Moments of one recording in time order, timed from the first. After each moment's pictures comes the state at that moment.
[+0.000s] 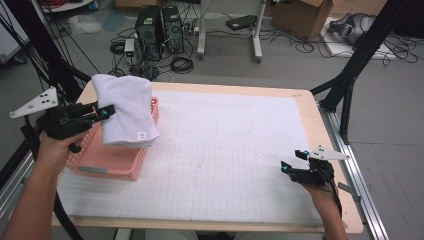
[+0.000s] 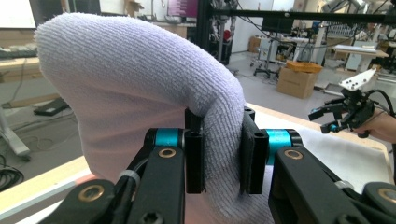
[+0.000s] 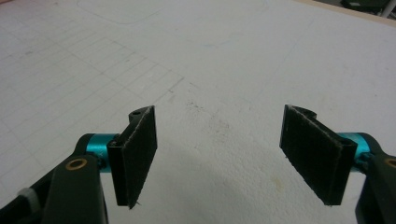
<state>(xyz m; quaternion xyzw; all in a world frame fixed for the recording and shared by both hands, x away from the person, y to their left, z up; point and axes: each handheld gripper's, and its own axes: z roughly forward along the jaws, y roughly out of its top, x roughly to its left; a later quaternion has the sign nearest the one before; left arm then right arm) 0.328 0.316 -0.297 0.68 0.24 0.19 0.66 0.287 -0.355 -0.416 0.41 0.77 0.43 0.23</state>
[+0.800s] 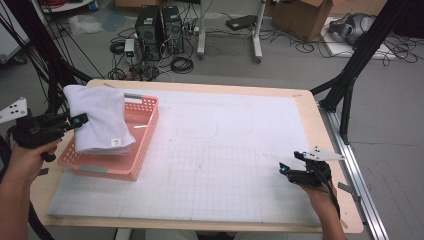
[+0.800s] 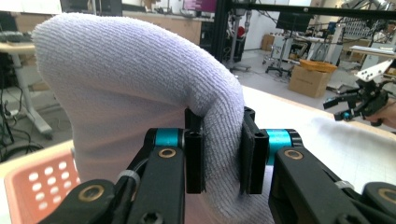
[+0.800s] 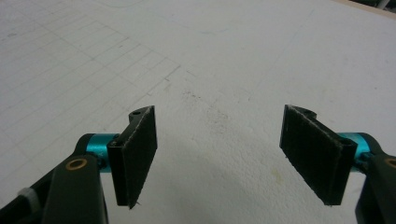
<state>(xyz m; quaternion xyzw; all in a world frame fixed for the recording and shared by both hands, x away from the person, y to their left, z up) 0.320 0.375 -0.332 0.69 0.28 0.18 0.65 0.287 -0.351 -0.421 0.41 0.78 0.41 0.23</state>
